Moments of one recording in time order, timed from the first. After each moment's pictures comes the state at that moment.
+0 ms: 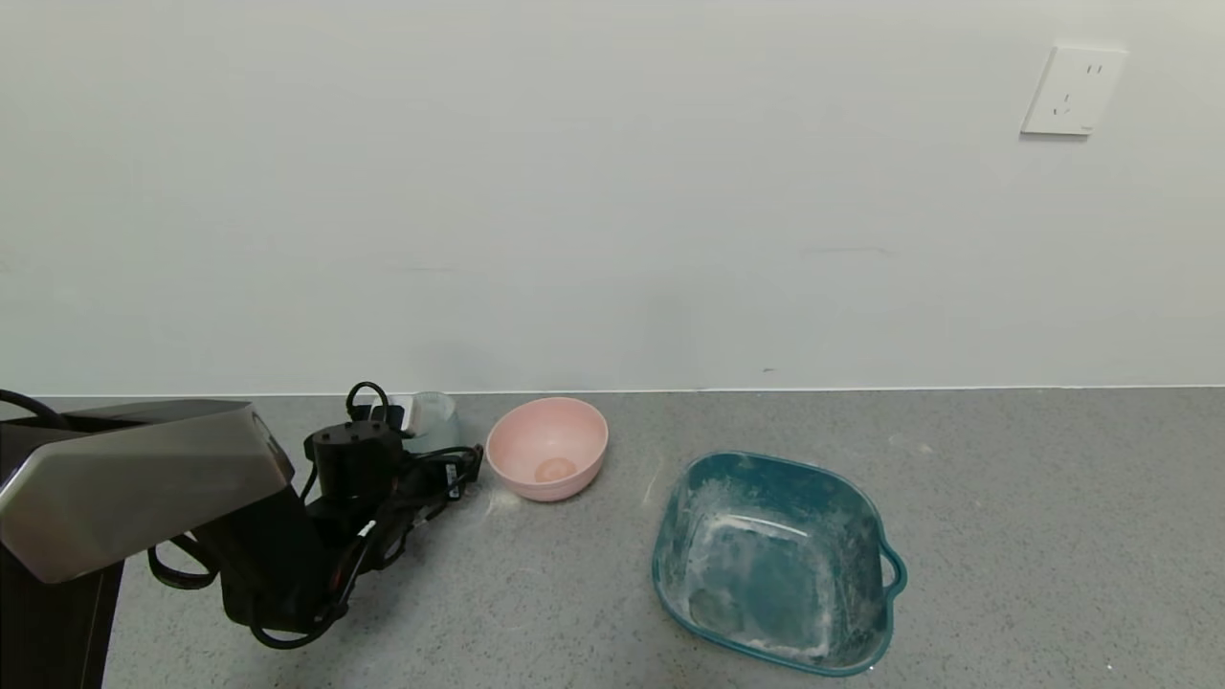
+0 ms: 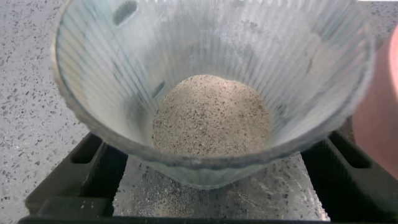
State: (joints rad) left arm -0.10 2.33 -0.75 -1.28 0.14 -0.04; right arm 0.00 0.00 0.00 0.00 0.00 -0.01
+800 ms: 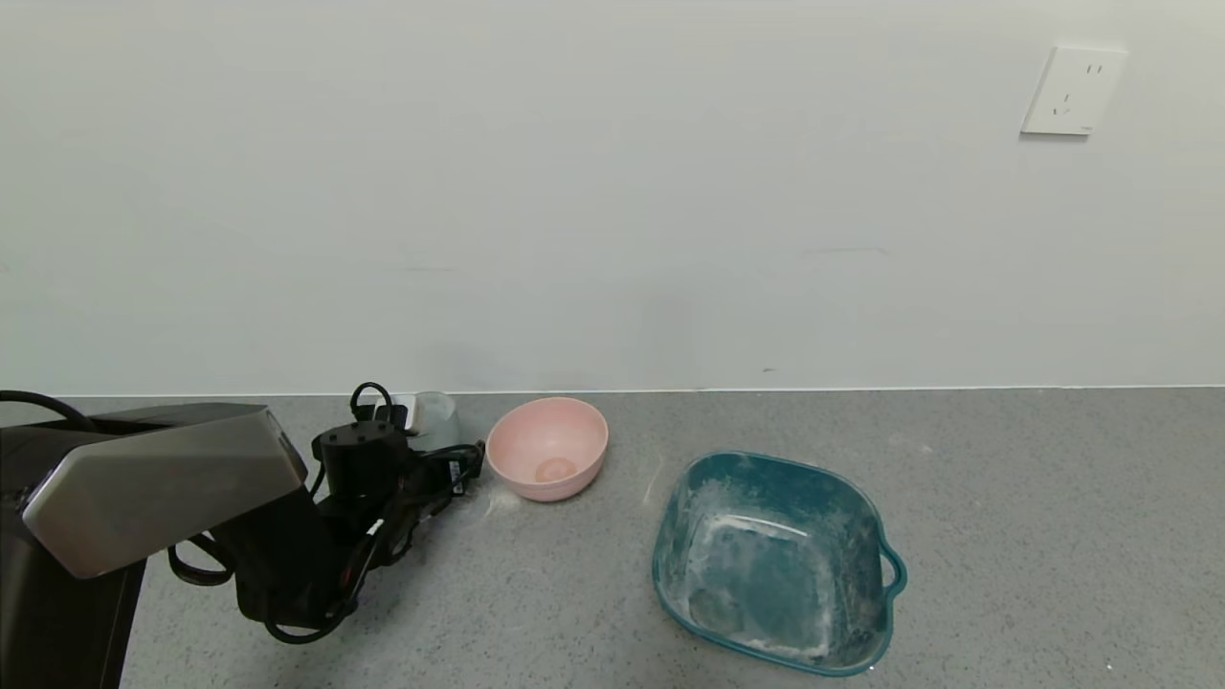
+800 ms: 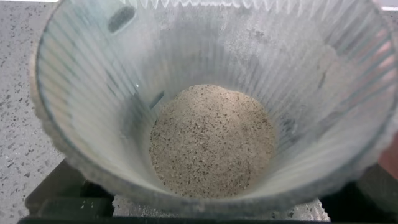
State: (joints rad) left arm -0.10 2.36 -0.78 -1.31 0.15 -0.05; right arm 0.00 0.00 0.00 0.00 0.00 -0.01
